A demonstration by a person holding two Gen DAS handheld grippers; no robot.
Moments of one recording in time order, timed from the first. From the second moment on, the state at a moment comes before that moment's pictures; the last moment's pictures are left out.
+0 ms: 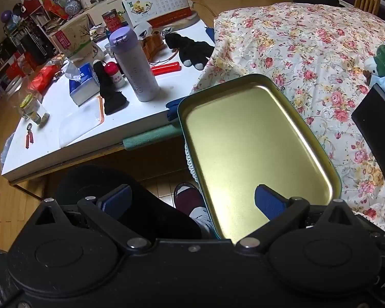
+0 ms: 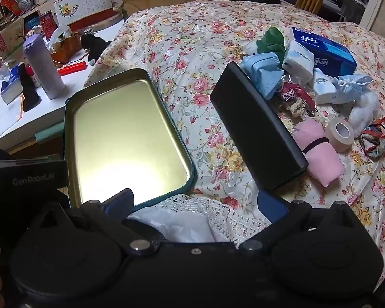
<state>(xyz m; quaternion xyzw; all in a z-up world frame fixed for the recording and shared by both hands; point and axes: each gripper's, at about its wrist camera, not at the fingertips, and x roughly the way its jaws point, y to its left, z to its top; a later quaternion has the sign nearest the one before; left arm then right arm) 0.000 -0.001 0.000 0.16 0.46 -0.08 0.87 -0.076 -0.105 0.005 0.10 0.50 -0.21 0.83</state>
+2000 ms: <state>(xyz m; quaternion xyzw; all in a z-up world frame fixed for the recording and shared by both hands) 0.003 -0.003 -0.002 0.14 0.47 -0.09 0.86 -0.072 -0.101 0.001 0.10 0.51 -0.20 0.83</state>
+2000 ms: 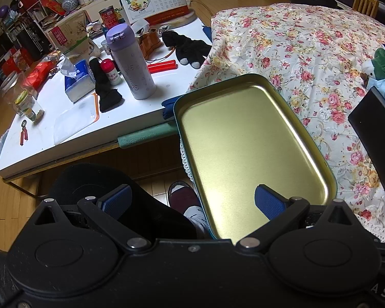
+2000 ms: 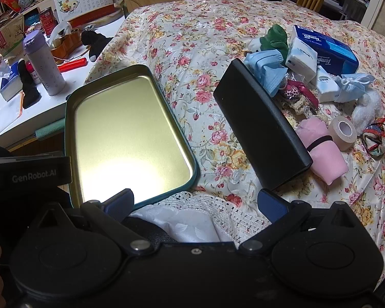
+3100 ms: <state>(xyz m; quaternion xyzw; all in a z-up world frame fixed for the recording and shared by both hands) 0.014 -0.101 0.039 0.16 0.40 -0.26 0.86 -0.148 -0.271 0.053 0.17 0.41 -0.34 0.83</state>
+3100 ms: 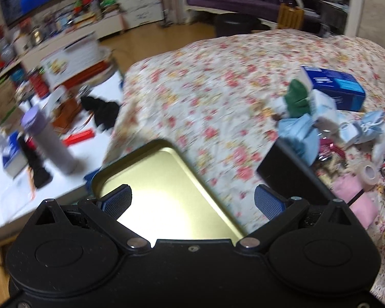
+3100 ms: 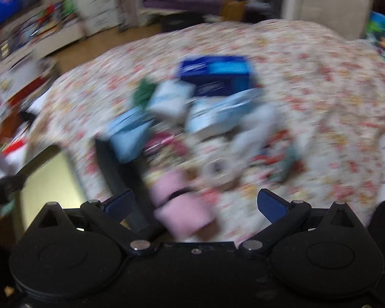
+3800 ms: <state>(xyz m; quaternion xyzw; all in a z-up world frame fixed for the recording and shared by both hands) 0.034 -0.220 0.025 0.19 0.41 -0.34 0.83 -0.180 -0.408 0.018 0.20 0.39 -0.34 0.83</state>
